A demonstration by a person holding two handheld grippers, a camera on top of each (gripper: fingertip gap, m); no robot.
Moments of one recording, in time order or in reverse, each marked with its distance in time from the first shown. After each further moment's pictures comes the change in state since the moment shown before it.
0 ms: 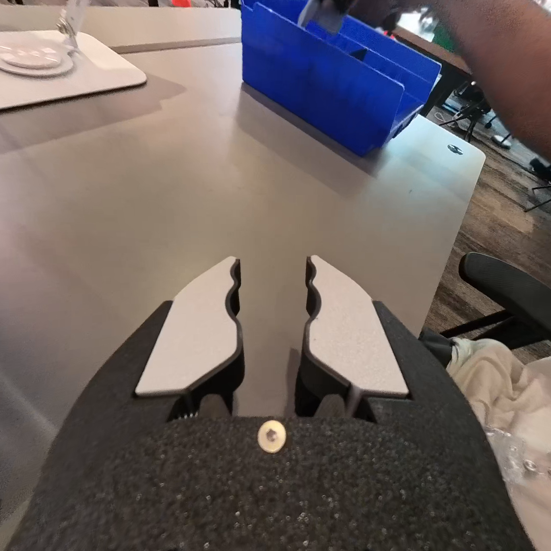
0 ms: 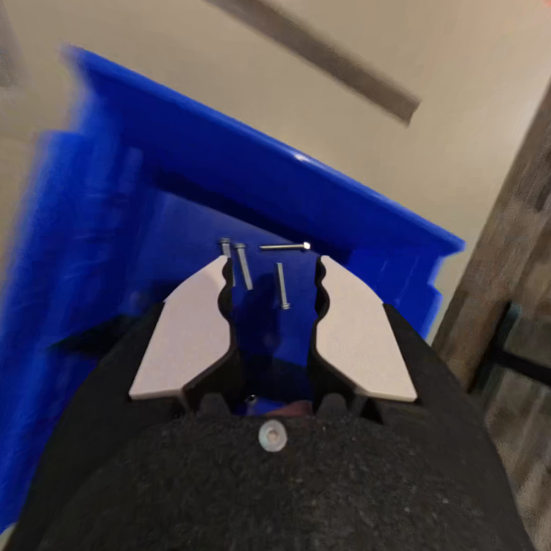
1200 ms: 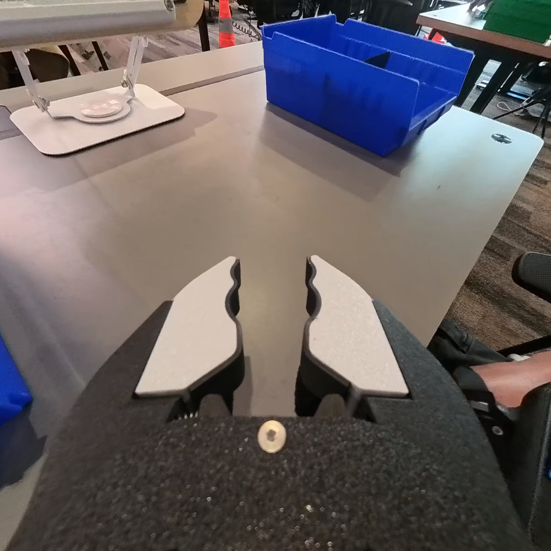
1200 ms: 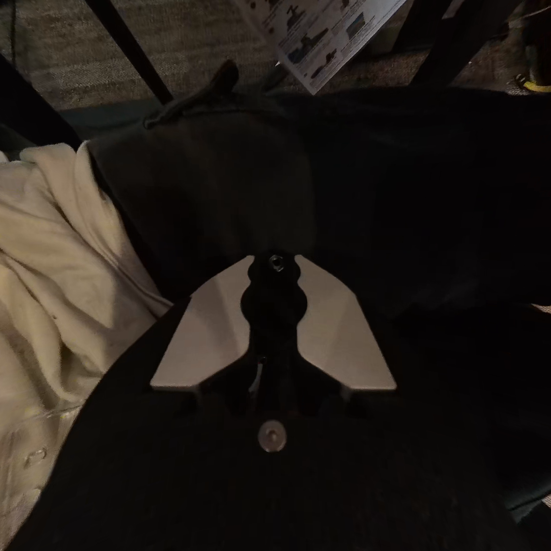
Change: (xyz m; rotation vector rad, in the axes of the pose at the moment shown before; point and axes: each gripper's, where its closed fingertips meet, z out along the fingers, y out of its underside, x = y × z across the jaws) left arm 0.011 -0.001 -0.016 0.051 -0.158 0.111; right arm -0.609 0.294 -0.049 0.181 -0.711 -0.839
